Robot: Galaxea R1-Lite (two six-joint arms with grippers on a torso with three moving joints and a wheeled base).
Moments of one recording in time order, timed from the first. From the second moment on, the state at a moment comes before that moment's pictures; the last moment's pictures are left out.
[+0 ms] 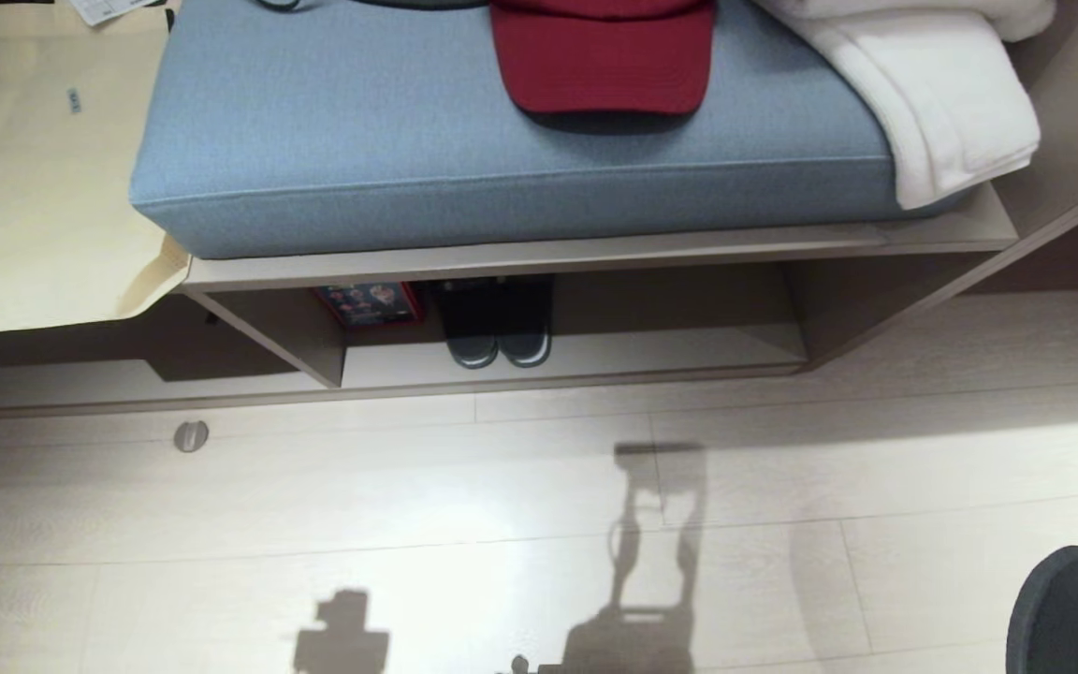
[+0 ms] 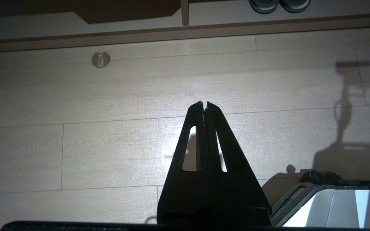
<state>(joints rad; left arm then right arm) 0.00 0.00 0.00 0.00 0.00 -0.01 0.02 0.00 0.00 0.00 0.01 -0.05</state>
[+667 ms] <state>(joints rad) 0.00 0.00 0.00 0.00 0.00 -0.01 0.02 0.00 0.00 0.00 0.01 -0.06</state>
